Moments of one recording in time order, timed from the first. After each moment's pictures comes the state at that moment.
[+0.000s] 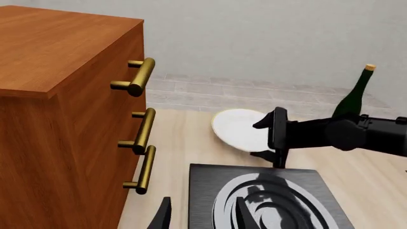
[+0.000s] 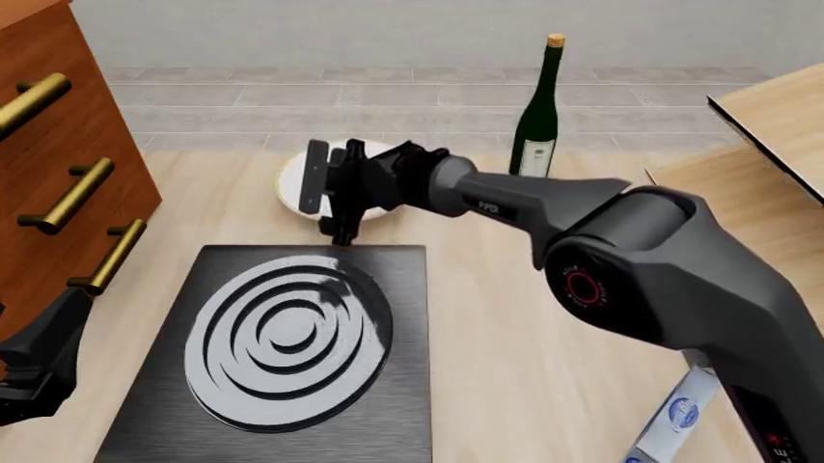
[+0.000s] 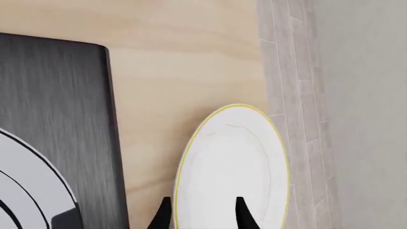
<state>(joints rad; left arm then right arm) -0.04 0.11 0.00 -0.01 -0.10 0.69 2.48 -2.05 0.31 -0.96</state>
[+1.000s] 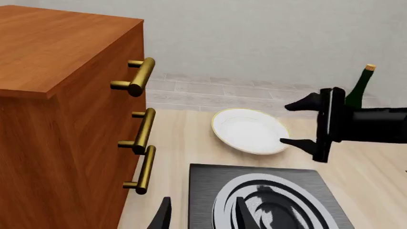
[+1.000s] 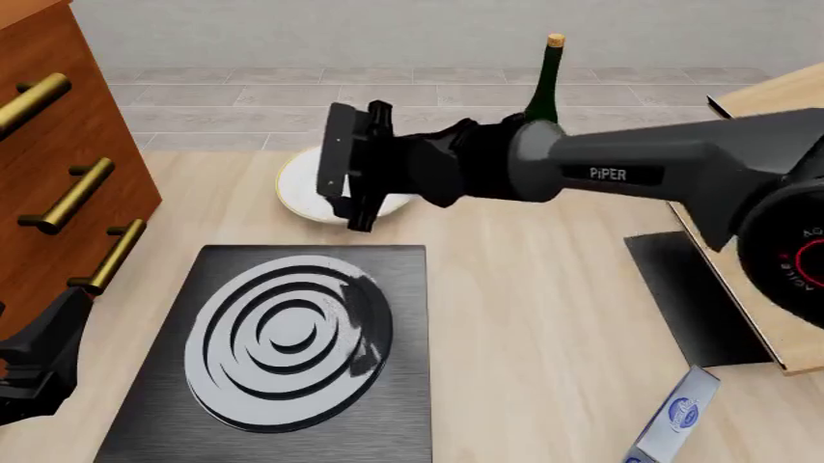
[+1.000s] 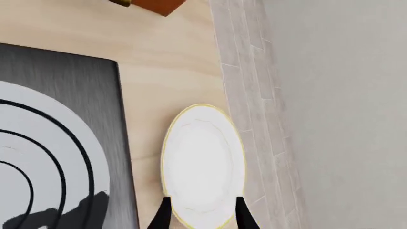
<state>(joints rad) -0.04 0.12 0.00 -0.02 -0.11 0.72 2.05 -1.51 0.04 -0.97</state>
